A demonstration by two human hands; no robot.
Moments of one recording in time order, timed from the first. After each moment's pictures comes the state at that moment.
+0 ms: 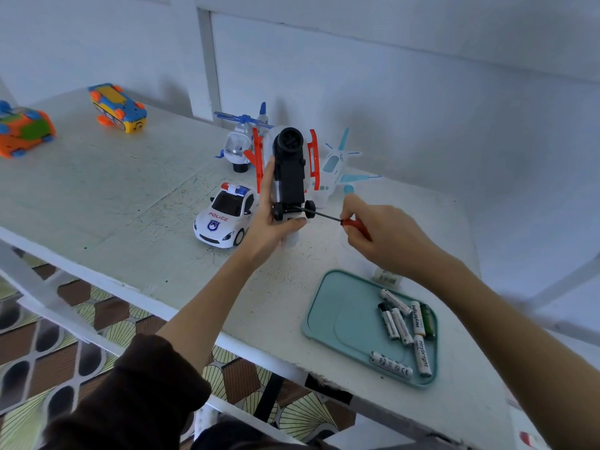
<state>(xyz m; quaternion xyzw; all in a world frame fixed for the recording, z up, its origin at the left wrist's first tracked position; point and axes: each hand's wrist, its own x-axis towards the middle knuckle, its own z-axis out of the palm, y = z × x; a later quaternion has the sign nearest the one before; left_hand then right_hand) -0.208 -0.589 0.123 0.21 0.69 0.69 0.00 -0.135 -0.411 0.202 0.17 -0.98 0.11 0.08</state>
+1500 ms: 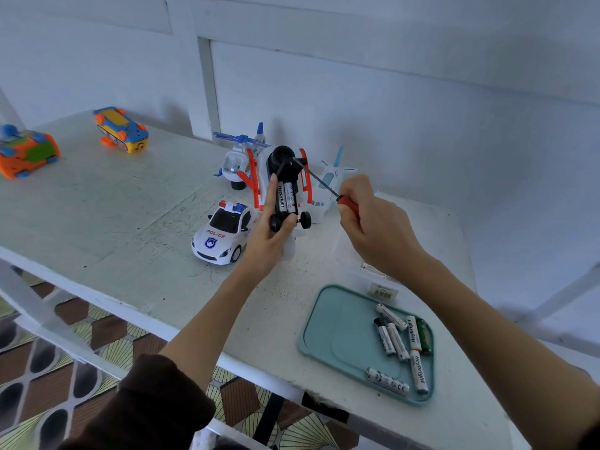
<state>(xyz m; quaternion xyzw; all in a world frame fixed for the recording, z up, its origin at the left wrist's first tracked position) -0.213 -0.582 0.120 0.20 0.72 0.67 -0.05 -0.143 -0.419 0.213 0.15 -0.95 0.18 0.20</state>
